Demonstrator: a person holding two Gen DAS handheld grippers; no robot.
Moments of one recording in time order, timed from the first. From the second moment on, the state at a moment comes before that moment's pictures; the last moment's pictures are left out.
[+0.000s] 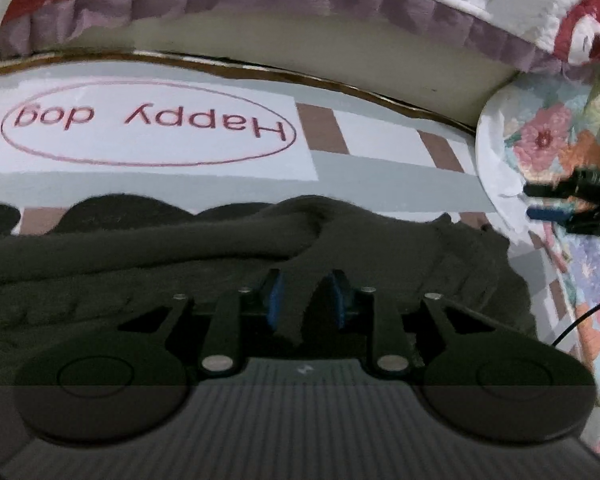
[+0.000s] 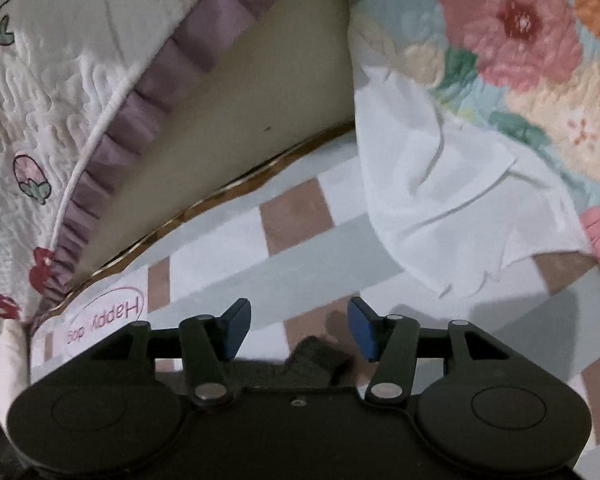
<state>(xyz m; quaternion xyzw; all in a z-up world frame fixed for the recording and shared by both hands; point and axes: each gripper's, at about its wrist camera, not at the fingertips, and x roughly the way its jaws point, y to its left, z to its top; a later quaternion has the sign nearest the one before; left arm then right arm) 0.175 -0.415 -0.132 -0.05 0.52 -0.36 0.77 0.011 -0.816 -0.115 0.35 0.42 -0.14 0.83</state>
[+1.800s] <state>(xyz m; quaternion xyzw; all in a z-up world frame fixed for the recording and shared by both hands) 0.165 -0.495 -0.106 0.13 0.33 -0.39 0.85 0.065 -0.713 -0.108 0.15 0.37 -0.12 0.91</state>
